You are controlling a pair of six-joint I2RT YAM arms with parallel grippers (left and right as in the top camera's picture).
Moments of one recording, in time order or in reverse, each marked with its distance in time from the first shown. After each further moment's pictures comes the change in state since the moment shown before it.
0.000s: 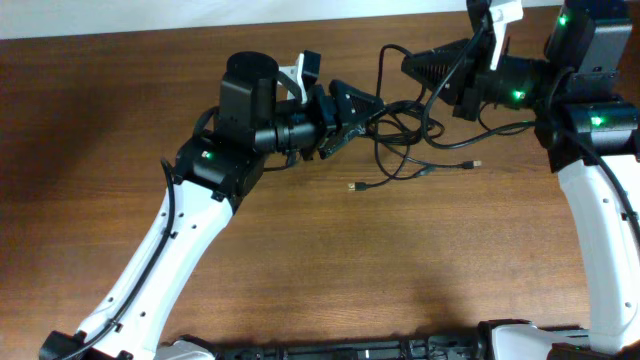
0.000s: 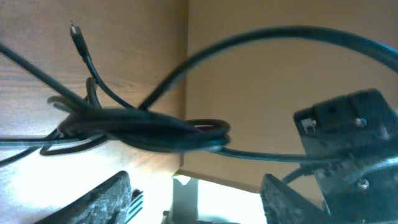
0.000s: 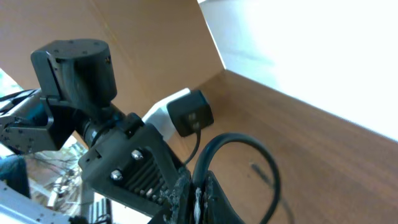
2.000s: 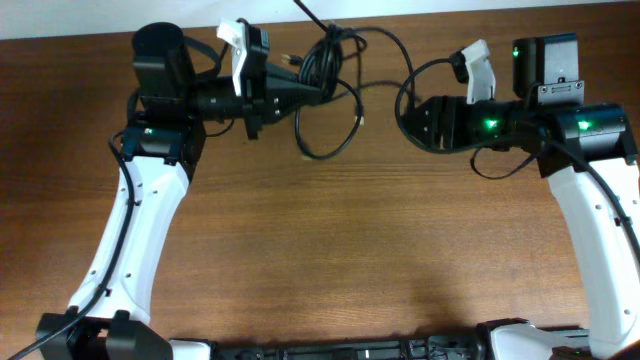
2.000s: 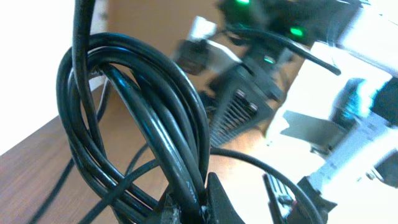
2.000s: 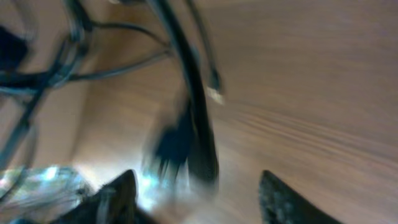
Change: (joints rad) left arm 0.302 0.073 -0.003 0.304 0.621 1.157; right arm 0.081 -0.008 0.017 -0.549 0.441 0.168
